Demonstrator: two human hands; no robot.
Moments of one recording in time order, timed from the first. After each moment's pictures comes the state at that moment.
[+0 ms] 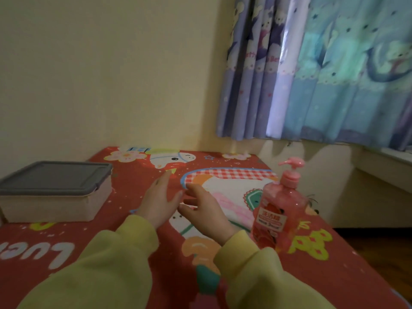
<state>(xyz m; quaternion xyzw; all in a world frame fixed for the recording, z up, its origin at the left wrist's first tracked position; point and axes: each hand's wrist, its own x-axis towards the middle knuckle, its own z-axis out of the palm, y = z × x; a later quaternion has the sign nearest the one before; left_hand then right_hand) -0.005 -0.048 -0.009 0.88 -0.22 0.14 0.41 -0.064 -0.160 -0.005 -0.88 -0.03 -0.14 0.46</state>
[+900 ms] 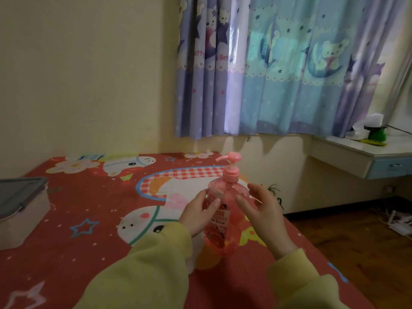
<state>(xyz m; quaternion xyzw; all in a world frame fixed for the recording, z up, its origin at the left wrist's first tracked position) -0.059 -0.216 -0.026 0.76 -0.34 -0.12 0.54 -0.166 -0.333 -0.010 -0.82 0.17 -0.38 0.40</state>
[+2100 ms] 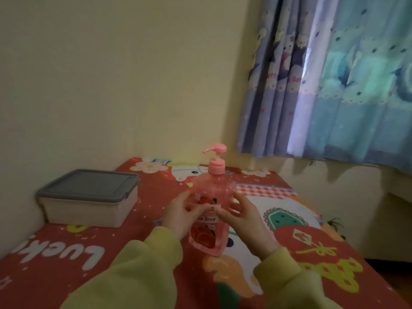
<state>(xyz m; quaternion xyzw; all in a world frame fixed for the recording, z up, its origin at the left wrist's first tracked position) -0.015 -0.044 -0.006 0.75 -0.19 0.08 0.62 -0.069 -0.191 0.000 -0.79 -0.03 -0.18 0.59</state>
